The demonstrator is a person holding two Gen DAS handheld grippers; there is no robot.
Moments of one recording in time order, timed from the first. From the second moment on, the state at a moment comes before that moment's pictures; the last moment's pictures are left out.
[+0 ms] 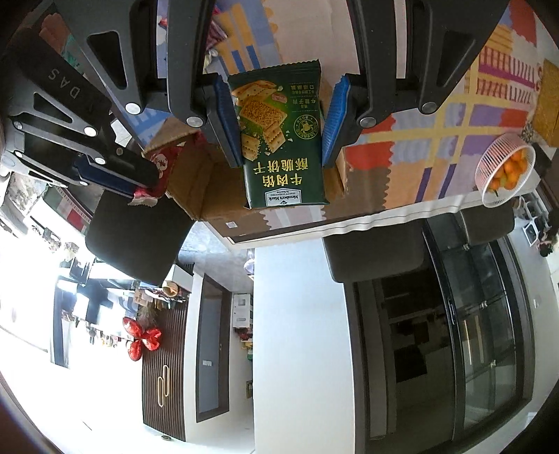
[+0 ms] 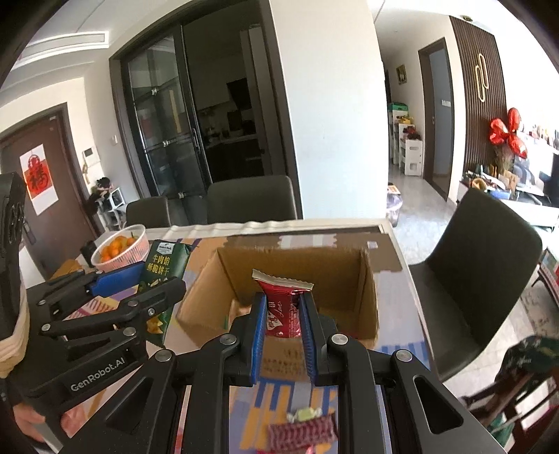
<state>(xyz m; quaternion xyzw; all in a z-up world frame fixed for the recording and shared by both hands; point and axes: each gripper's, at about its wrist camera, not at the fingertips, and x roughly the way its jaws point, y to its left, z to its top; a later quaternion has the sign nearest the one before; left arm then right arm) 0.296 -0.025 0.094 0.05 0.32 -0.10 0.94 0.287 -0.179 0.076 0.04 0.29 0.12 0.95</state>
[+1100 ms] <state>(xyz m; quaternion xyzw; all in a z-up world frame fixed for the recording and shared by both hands) 0.252 -0.006 0.070 0.06 0.32 -0.10 0.94 0.275 -0.181 0.052 0.01 0.31 0.09 0.94</state>
